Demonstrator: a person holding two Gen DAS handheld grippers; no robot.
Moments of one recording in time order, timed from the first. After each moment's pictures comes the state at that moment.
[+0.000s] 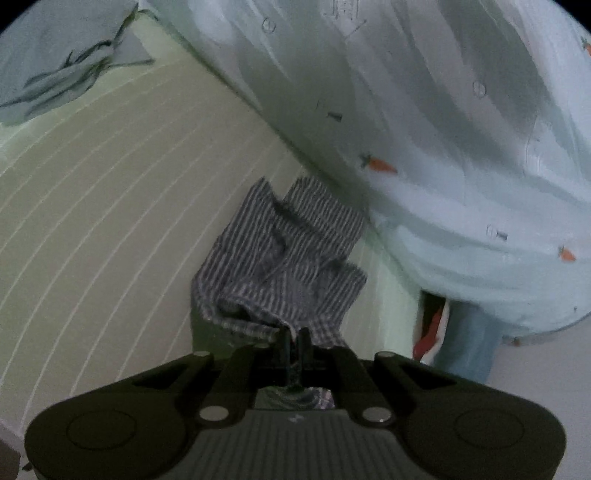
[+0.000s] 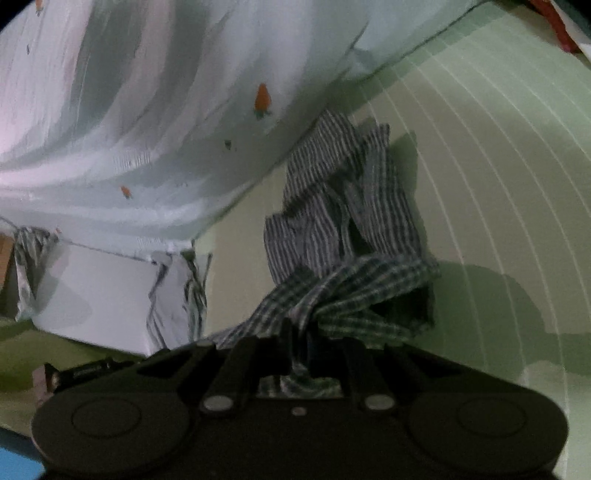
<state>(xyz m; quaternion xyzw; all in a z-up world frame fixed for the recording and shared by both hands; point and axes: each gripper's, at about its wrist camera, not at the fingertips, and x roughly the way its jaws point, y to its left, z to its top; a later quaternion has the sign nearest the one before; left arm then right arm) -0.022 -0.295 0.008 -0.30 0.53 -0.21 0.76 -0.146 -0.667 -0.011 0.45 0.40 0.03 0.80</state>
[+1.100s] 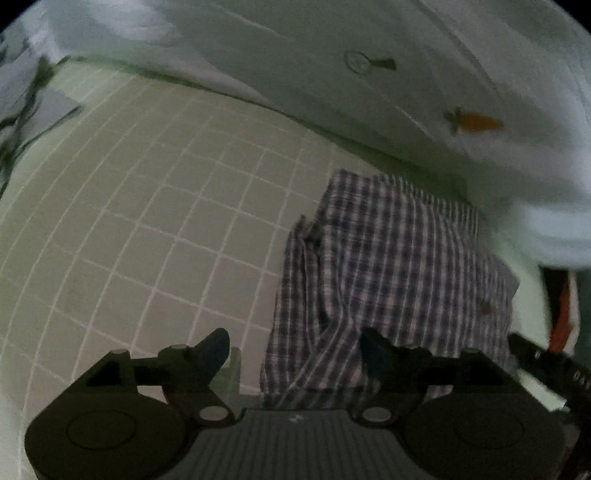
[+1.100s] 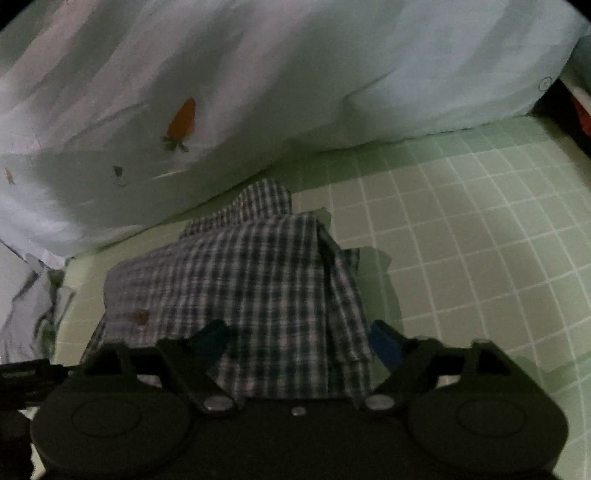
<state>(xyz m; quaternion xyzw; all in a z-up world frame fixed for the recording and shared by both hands) 0.126 -0.397 -0.106 -0.07 0.54 -0.19 0.81 0.019 -0.683 -0.085 0.24 0.40 -0.10 0.88</state>
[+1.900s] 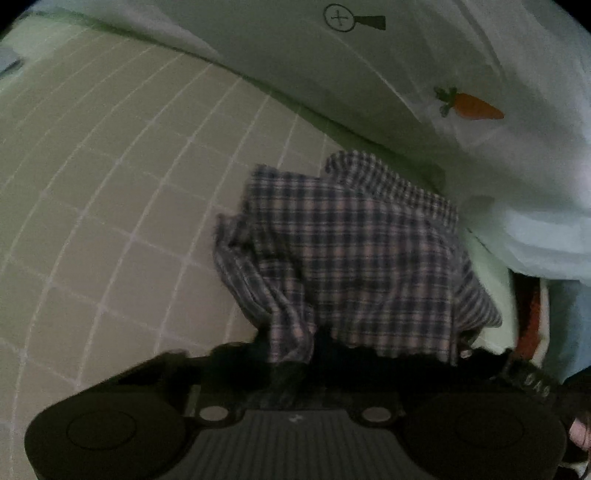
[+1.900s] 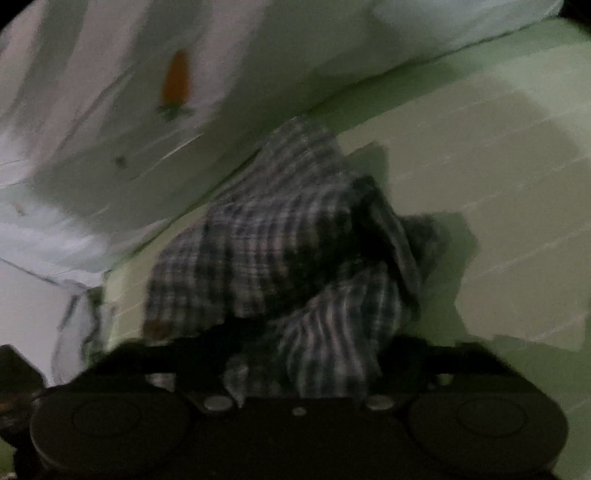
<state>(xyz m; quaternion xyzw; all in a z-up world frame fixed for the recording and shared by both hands) 0.146 -0.427 -0.142 -0.16 0.57 -0.23 0.78 0.055 -0.659 -0.128 0.37 0.41 -0.04 0.83</state>
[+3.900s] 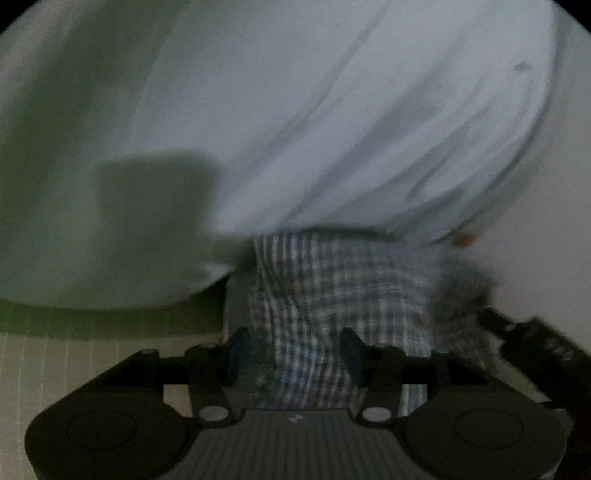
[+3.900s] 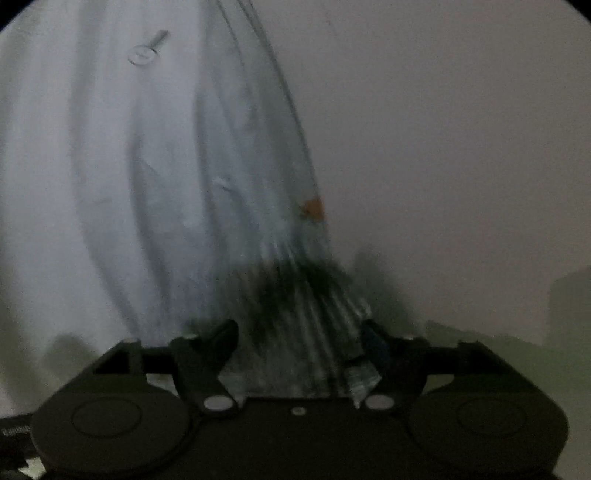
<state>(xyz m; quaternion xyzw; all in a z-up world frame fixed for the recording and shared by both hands) -0.025 -0.940 0.065 -0.05 0.41 -0.41 0.81 -0.196 -1.136 0.085 0.23 0.17 -0.37 0.88</state>
